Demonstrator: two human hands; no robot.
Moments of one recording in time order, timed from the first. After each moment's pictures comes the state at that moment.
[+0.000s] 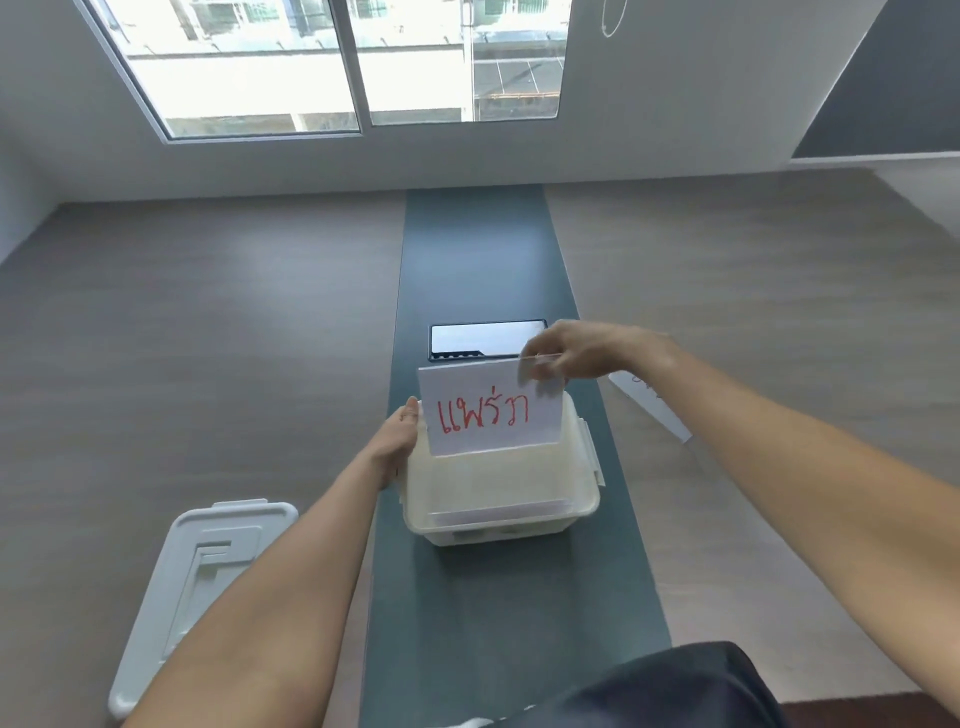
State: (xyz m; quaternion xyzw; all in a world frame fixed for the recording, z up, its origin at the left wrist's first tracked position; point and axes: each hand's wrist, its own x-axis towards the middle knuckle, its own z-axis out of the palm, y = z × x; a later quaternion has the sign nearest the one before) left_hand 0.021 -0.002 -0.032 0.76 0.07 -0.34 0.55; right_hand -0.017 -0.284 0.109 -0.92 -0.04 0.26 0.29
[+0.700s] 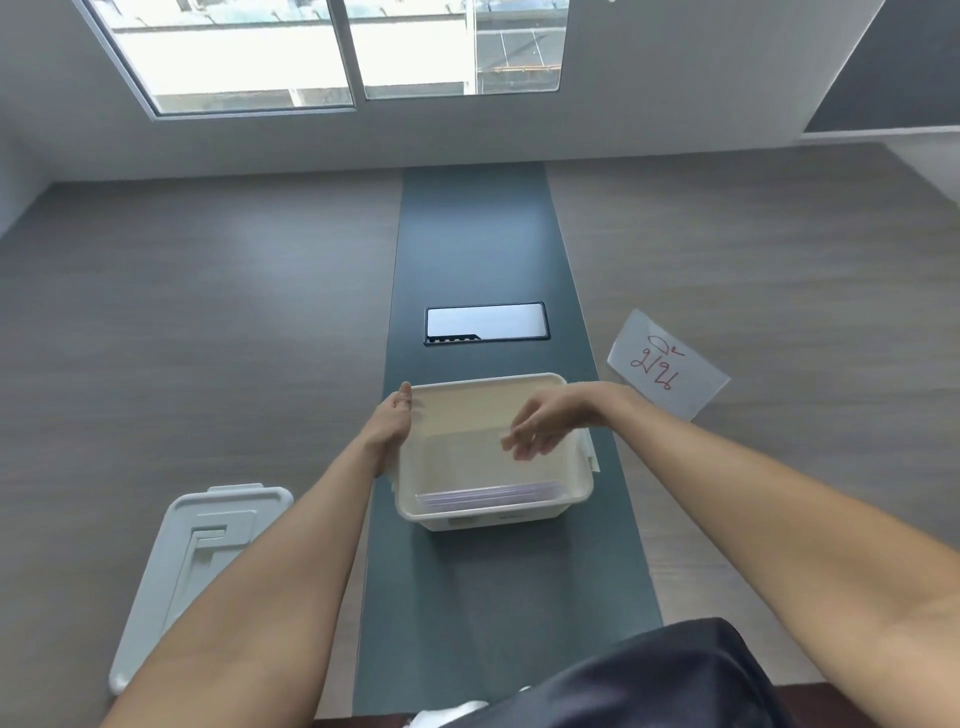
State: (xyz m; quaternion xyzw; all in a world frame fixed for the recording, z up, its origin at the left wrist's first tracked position) left_hand 0.019 -0.007 -0.038 0.79 0.10 -0.29 0.53; right_hand -0.046 -0.258 0.030 -0.79 0.05 0.45 0.41
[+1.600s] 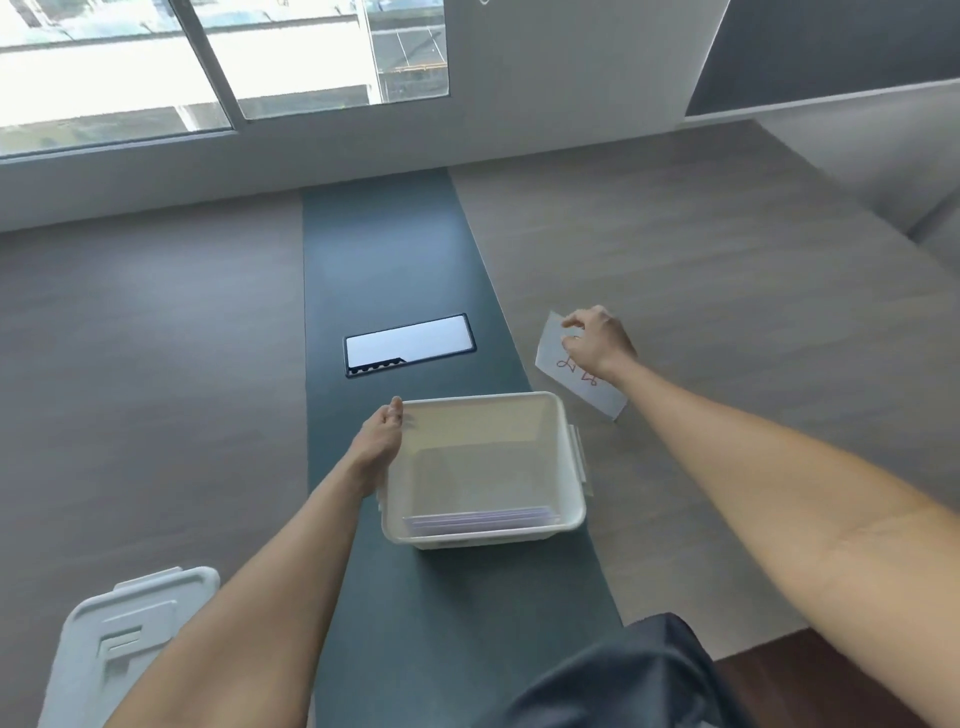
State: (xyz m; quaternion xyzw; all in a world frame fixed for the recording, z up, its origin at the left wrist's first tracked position) left_hand 0.030 -0.098 -0.038 0.82 0.01 -0.34 0.46; right_hand -0.050 -0.415 0.025 -0.90 0.32 -0.03 0.29
